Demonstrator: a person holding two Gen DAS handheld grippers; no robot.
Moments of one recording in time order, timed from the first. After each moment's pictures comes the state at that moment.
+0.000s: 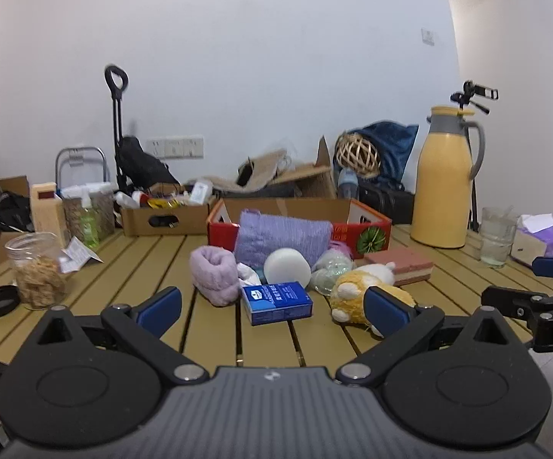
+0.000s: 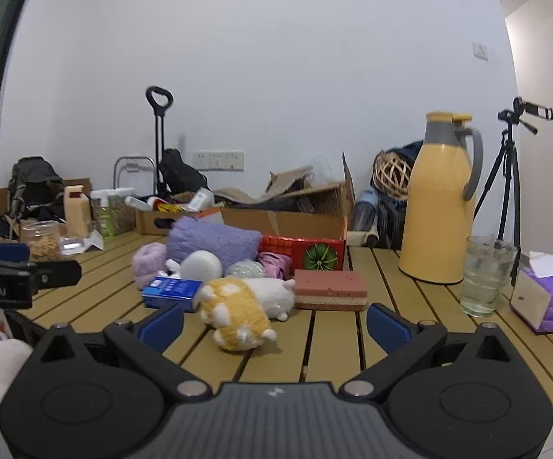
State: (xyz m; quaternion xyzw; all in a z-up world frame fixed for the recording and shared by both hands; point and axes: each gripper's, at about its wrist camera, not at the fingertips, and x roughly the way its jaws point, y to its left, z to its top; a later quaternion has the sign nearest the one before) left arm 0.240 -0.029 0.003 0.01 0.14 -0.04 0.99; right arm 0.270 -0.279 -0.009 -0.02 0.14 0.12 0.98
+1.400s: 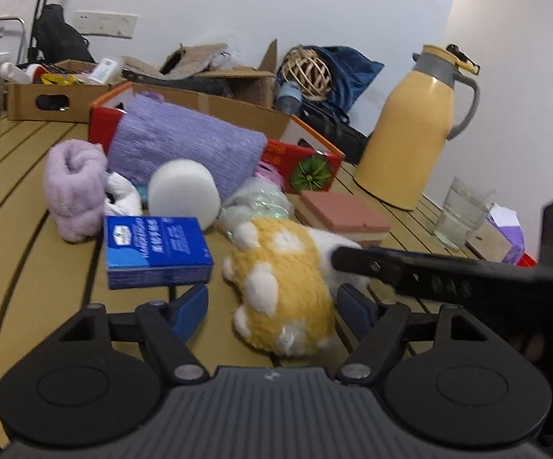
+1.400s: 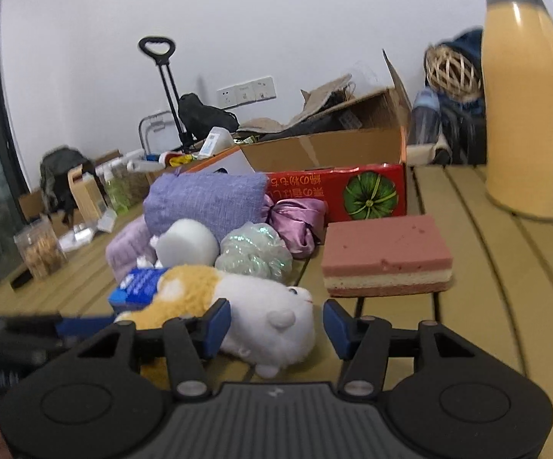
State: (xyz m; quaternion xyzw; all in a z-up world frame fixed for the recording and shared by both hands) left arm 0.371 -0.056 -0.047 -0.10 0.29 -0.17 0.94; right arm 0.442 -0.290 -0.052 0.07 0.27 0.23 0.93
